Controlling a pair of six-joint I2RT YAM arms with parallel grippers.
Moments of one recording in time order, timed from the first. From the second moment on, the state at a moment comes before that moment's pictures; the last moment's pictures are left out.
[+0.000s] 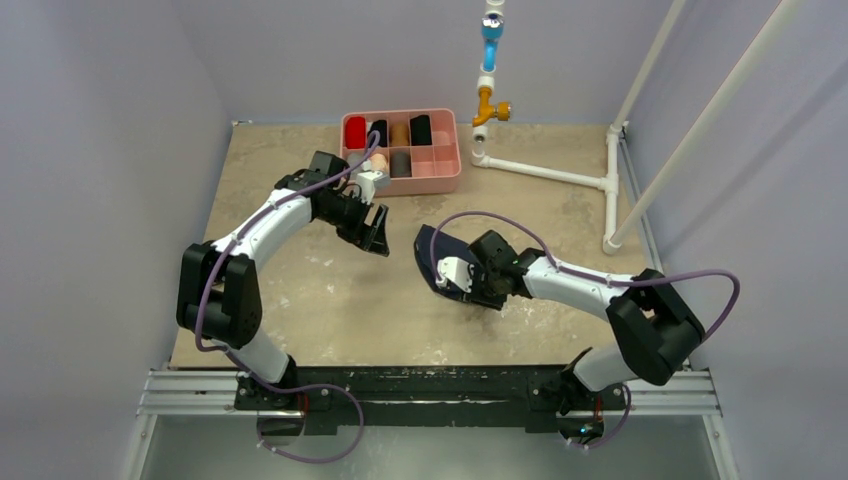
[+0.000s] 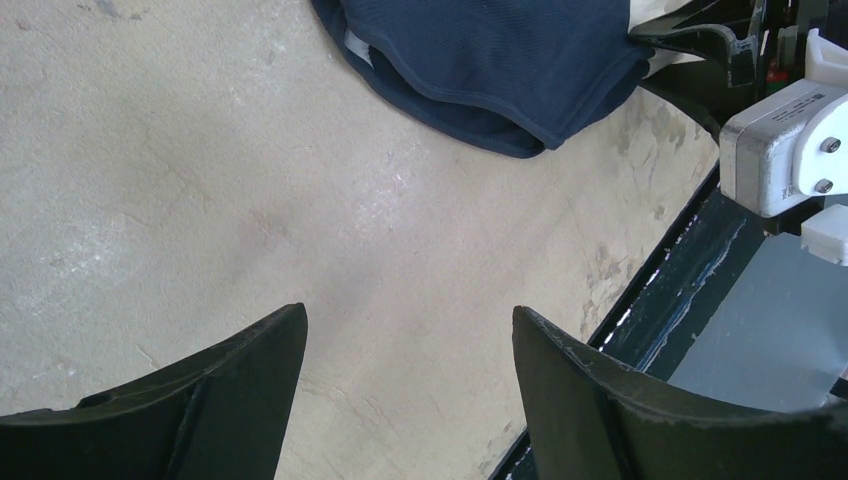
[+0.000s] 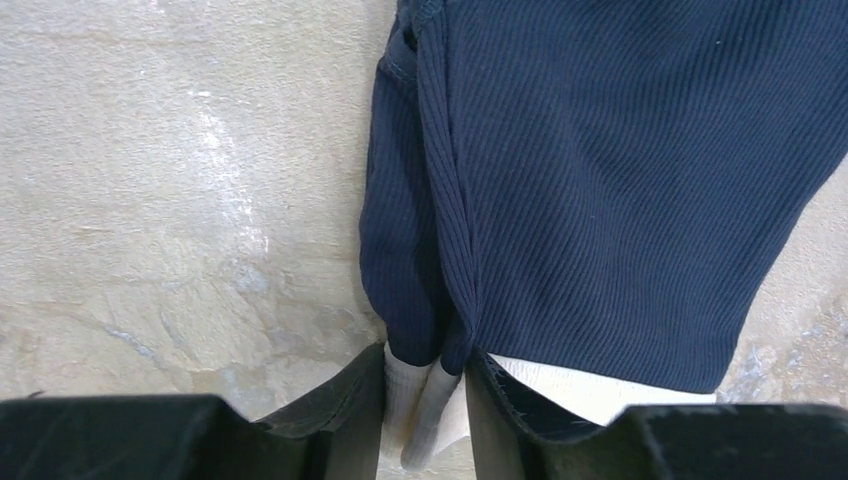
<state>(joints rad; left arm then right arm) -0.28 1.63 1.23 -0.75 0.63 0.20 0.70 1.46 0.75 -0.47 -0.11 -0.68</state>
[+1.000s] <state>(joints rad) -0.40 1.31 0.92 -0.45 0.61 0.43 0.48 1.44 0.87 -0.67 -0.42 -0.72</state>
